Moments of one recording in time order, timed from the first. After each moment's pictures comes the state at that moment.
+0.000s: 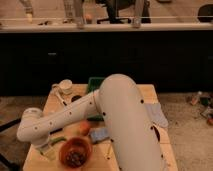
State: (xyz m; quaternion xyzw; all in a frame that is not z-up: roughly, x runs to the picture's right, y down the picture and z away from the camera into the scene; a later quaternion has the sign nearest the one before) arm -0.311 0.308 0.750 -0.34 -0.15 -0.30 0.88
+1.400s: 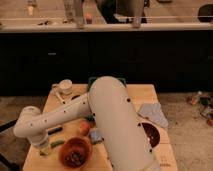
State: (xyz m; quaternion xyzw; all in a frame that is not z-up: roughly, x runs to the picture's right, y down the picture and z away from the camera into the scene) arm -0.320 0.315 0.767 -0.37 -0.15 -0.33 0.86
